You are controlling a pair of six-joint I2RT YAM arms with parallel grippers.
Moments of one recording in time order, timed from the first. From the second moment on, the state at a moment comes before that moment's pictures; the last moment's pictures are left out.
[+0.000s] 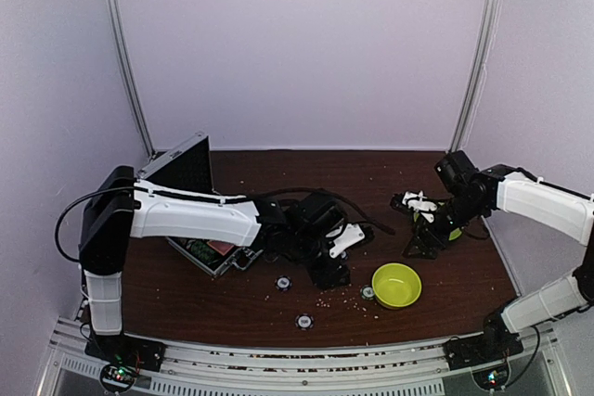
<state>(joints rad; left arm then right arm) -1.16 2.01 1.51 -0.44 0.12 0.05 0.36 1.30 0.92 -0.80 -0.38 -0.60</state>
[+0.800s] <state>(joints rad) -1.19 2.21 1.50 -0.09 0.23 0.24 0.31 1.26 0.92 -0.75 -0.38 -0.58</state>
